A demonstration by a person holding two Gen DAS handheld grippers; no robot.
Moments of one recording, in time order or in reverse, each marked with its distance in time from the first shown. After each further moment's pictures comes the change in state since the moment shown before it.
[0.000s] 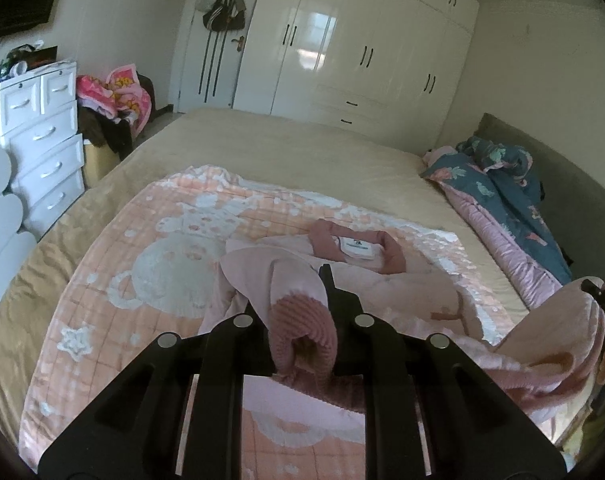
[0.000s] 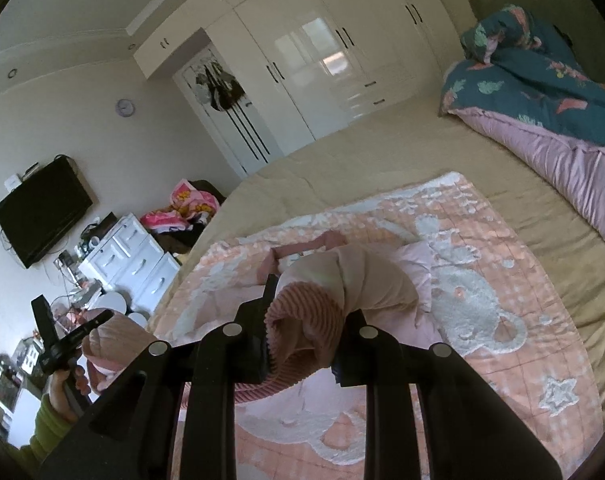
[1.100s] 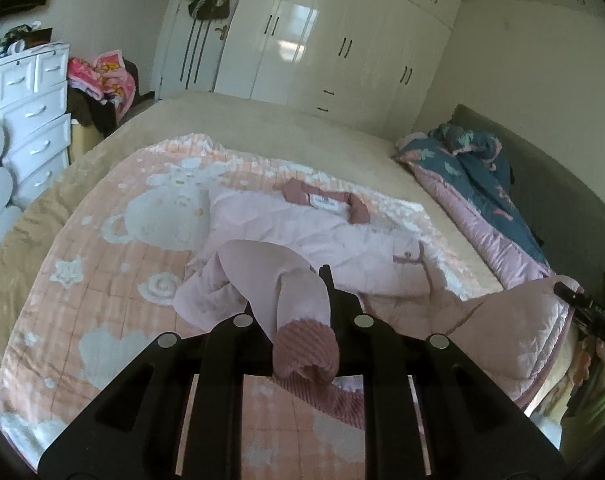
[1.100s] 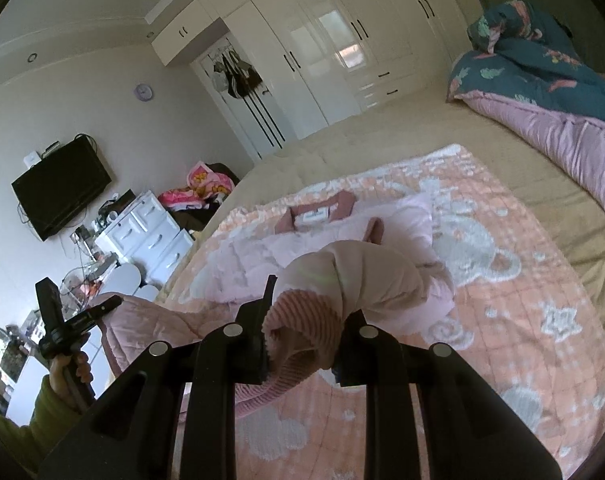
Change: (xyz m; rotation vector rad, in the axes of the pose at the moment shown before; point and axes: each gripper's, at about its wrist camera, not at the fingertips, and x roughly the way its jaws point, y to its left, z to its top) left arm -0.072 -0.004 -0.078 -0.019 0.028 -0.102; right arm -0.071 0.015 -0.087 -0.044 0.019 0.048
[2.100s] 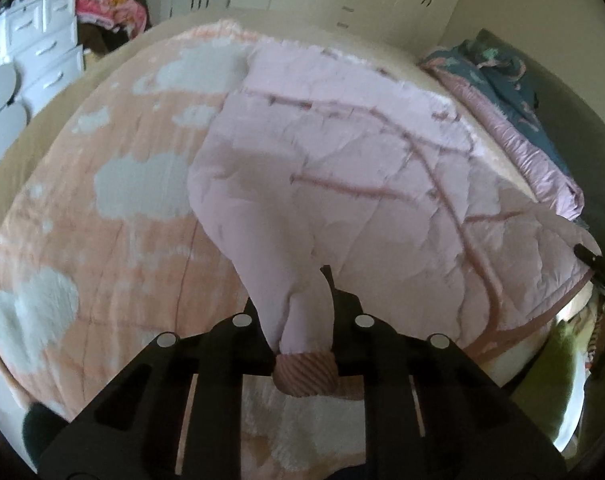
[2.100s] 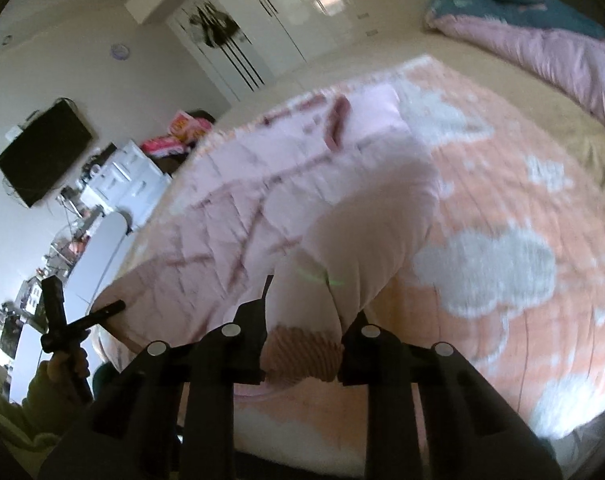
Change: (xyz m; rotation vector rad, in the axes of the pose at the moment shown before) left arm -0.006 0.038 -0.146 0.020 0.288 0.069; right arm -0.018 -0.019 -0.133 0.048 0.187 -0.036
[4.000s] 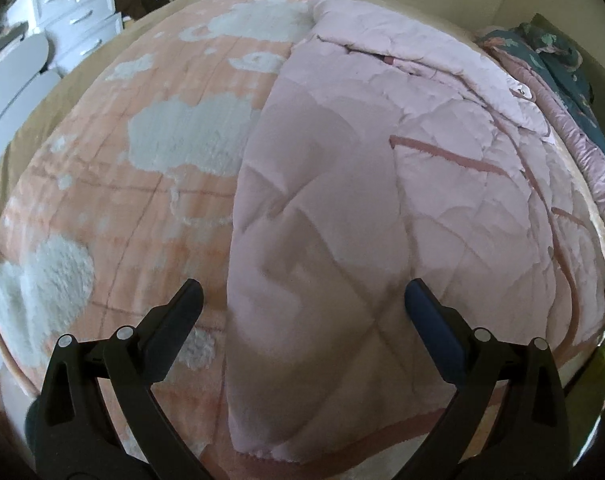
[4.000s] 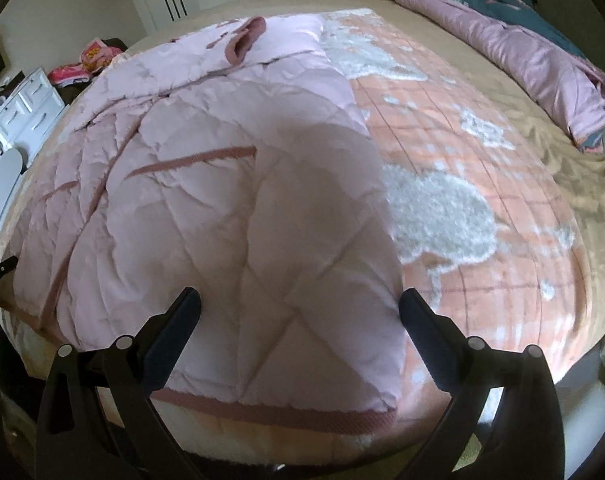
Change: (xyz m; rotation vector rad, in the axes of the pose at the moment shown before) left arm 0.053 0.048 -0.020 -0.080 0.134 0.170; right arm 0.059 -0.040 -0.041 -0.064 0.239 -0.438
